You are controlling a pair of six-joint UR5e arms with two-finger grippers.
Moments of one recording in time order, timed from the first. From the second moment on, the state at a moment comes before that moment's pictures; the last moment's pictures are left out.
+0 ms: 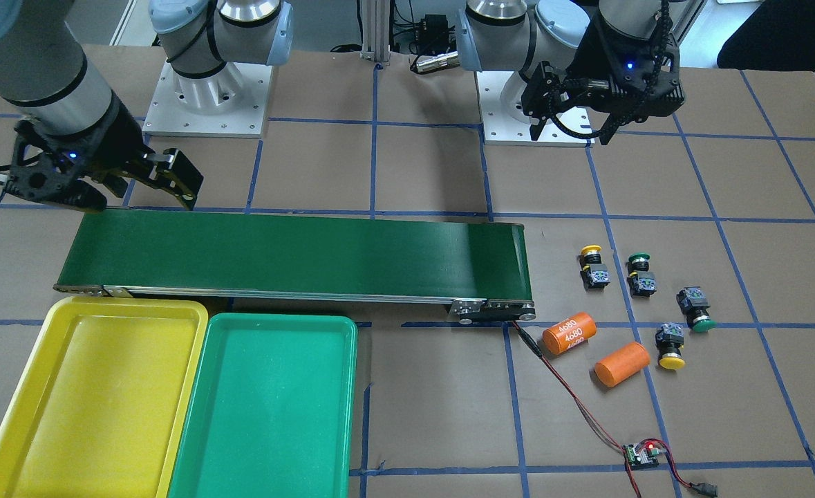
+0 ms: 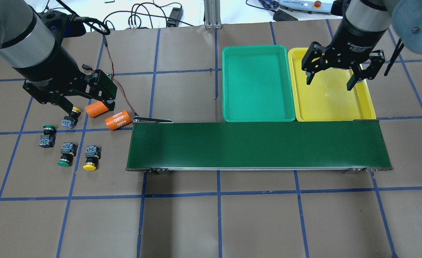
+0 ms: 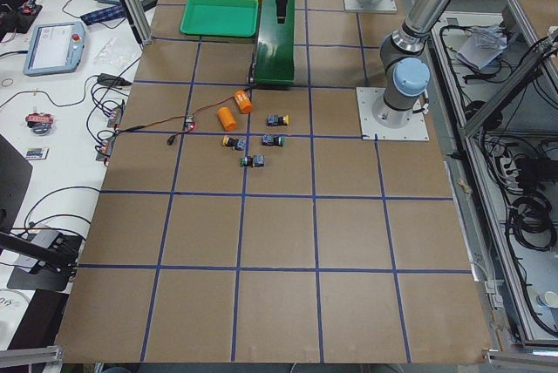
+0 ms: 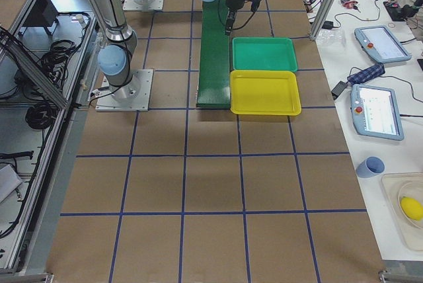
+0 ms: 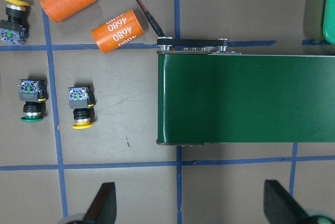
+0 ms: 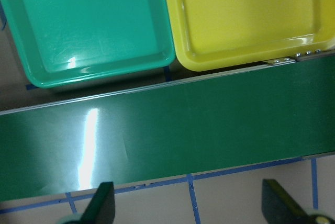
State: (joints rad) left arm -1.52 -1.44 -1.65 -1.65 1.54 0.06; right arm 1.53 -1.50 1.56 -1.51 -1.53 0.13
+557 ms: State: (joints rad) left arm -1.52 -1.47 -1.68 -1.62 1.54 0.06; right arm 1.58 -1.51 1.55 -1.55 -1.52 0.05
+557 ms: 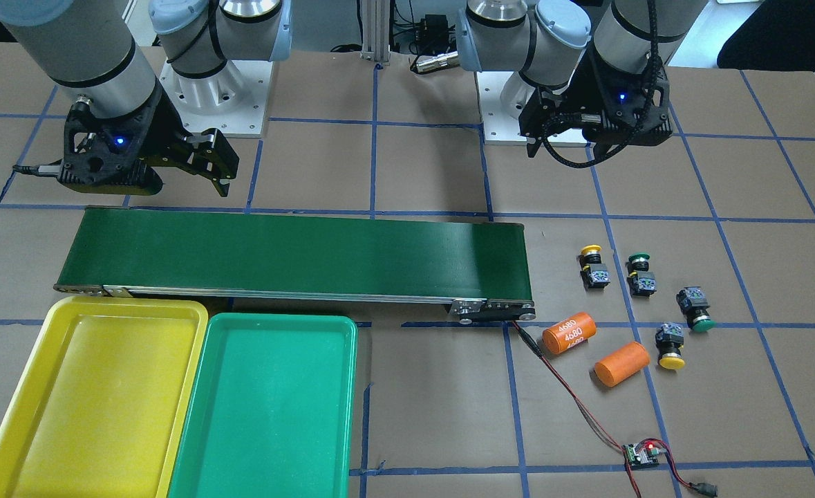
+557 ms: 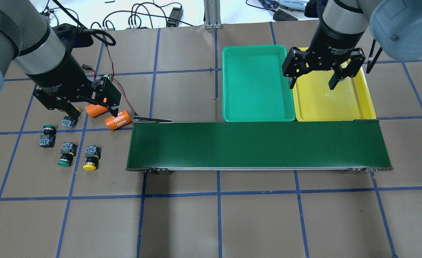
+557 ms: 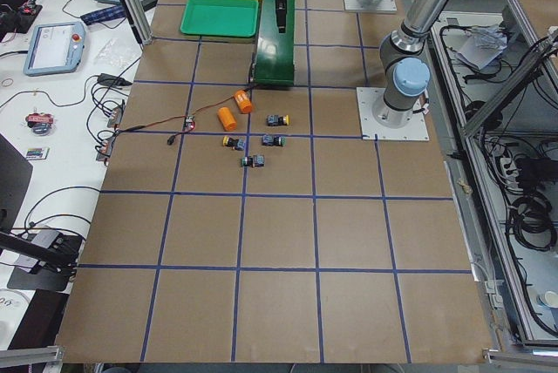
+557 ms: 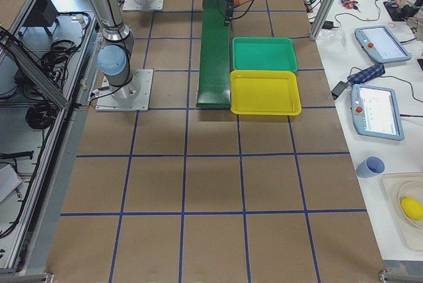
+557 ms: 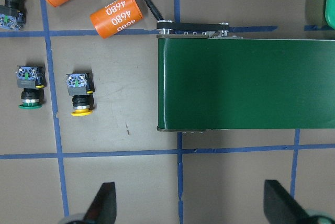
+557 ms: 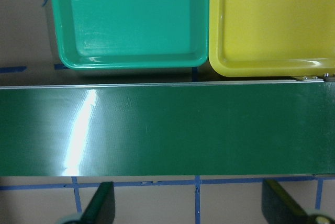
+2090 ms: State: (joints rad) left arm -1.28 -1.91 -1.67 -1.06 1.58 -0.07; right arm 1.58 -1.49 1.56 -1.60 -1.46 0.06
